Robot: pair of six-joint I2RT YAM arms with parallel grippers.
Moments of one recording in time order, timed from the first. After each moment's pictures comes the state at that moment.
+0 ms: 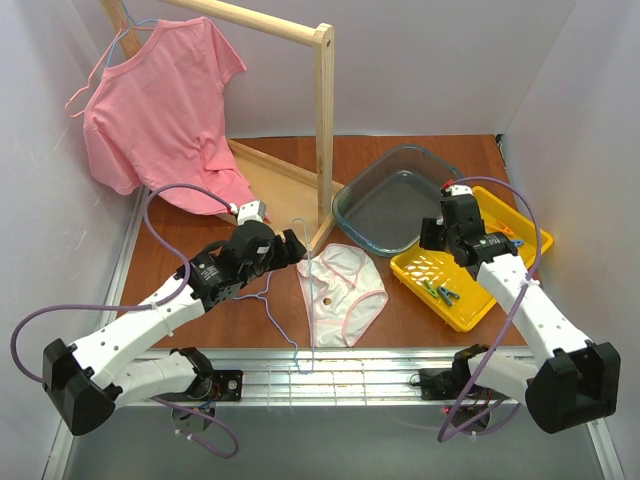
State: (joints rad) left arm -0.79 1.03 0.91 -0.56 -0.27 -0.84; right arm 0.32 1.09 0.90 -0.61 0.16 0.31
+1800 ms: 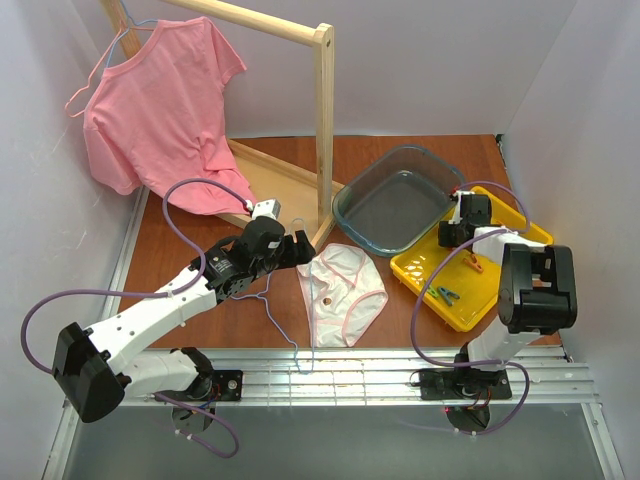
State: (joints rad) left arm -0.79 1.14 0.93 -0.50 -0.20 -0.77; right arm -0.02 1.64 0.83 -0.14 0.00 -0.03
